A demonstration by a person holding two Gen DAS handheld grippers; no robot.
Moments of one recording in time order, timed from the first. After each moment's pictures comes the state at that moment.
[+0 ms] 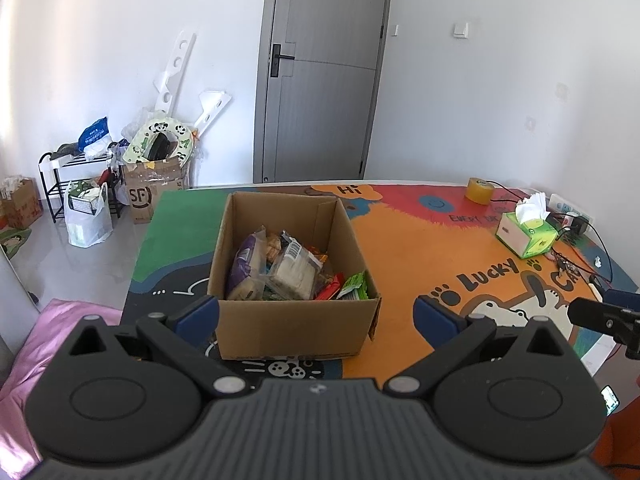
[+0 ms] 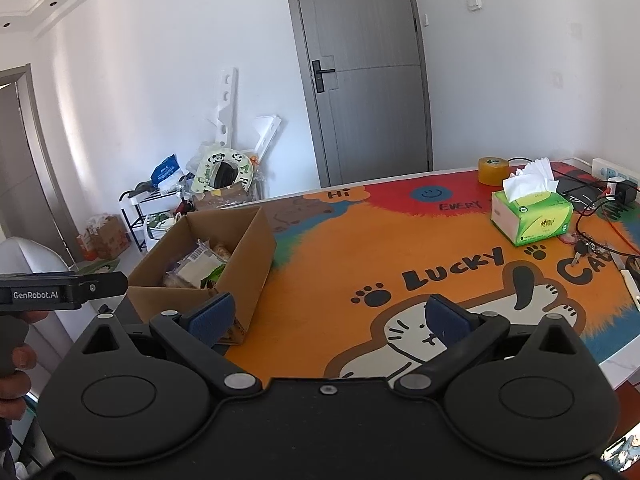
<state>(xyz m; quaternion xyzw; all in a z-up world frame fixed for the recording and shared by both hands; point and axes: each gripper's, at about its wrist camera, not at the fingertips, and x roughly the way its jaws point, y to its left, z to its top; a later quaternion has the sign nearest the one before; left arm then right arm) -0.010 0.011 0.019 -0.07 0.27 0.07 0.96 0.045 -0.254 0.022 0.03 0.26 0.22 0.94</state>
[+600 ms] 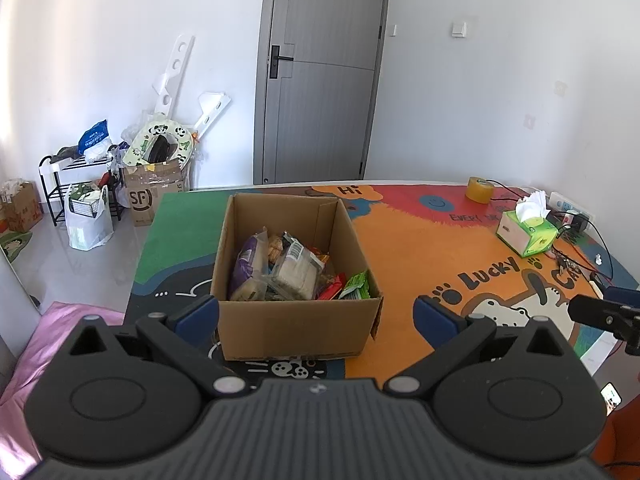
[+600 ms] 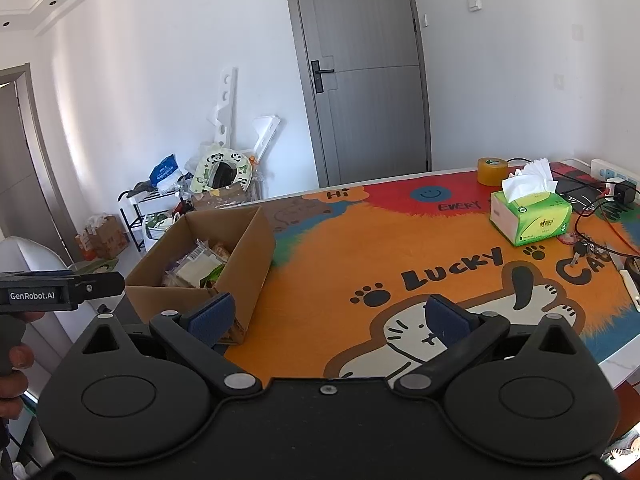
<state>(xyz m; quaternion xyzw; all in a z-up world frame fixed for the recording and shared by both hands) -0.011 0.012 0.020 -0.07 0.27 0.07 0.96 0.043 -0.252 0.022 0.03 0.26 0.22 0.94</state>
